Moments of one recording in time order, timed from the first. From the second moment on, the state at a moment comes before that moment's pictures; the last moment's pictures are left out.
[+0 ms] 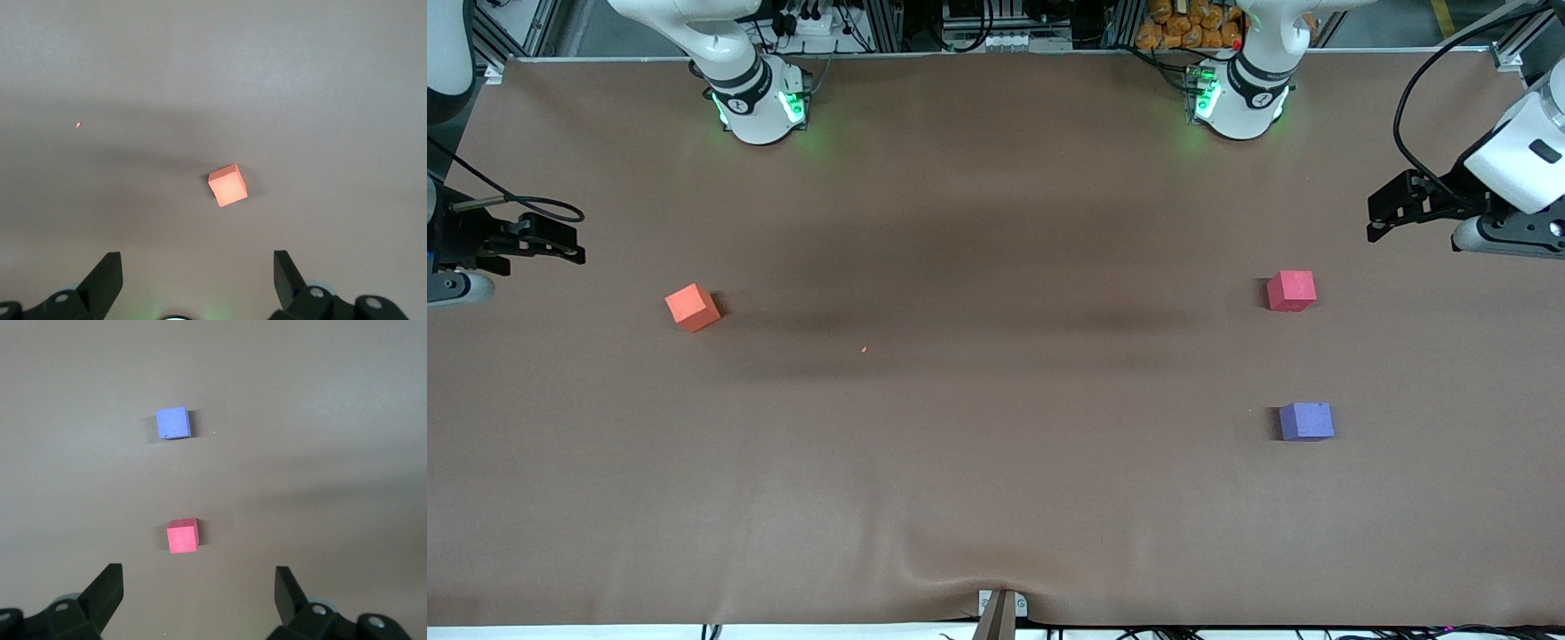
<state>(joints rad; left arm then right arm) 0.05 0.01 -0.17 -1.55 0.00 1.57 0.02 0.03 0.12 -0.09 -1.50 0.01 1.48 -0.21</state>
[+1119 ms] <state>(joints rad) 0.05 0.01 -0.17 -1.55 0.00 1.57 0.02 0.04 0.12 -0.09 -1.50 0.01 1.44 -0.21</state>
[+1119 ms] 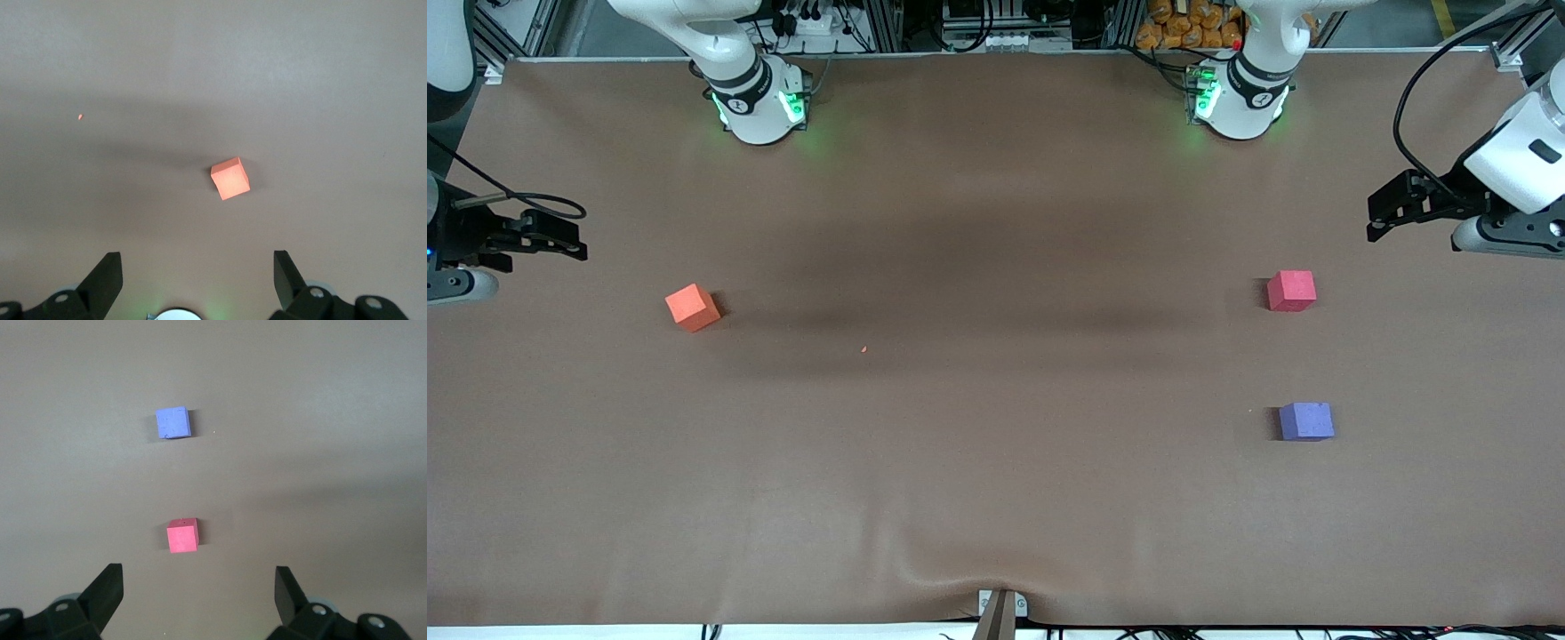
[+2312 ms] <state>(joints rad) 0.05 0.01 -0.17 -1.55 0.00 1.57 0.02 0.01 0.49 -0.10 -1.54 0.00 1.67 -0.41</state>
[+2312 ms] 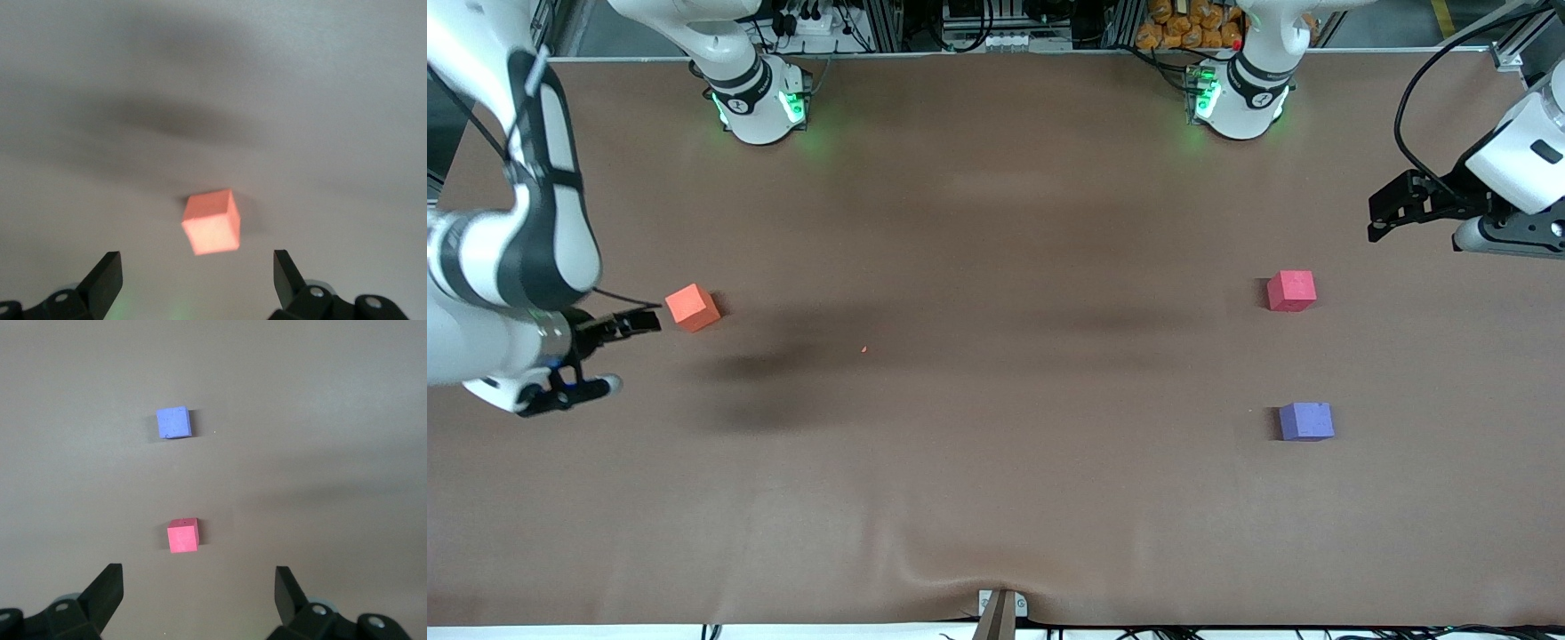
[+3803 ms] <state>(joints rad) 0.06 0.01 -0.17 -1.55 0.00 1.57 0.02 0.01 0.60 -0.10 -1.73 -0.07 1.73 -0.62</state>
